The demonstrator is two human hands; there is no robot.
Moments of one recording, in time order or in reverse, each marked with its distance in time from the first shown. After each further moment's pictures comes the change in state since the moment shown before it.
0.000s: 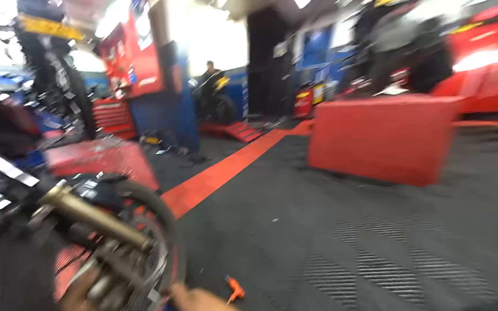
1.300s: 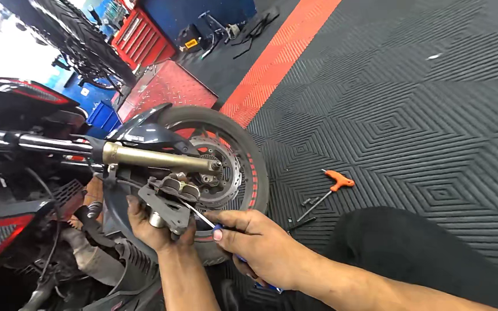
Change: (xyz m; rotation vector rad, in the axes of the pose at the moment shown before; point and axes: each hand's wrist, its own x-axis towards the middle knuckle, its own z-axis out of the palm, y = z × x) left_hand 0.009 0.020 0.041 -0.038 0.077 -0.022; right_hand 0.012 -0.008 0.031 1.194 -0.056 0.101
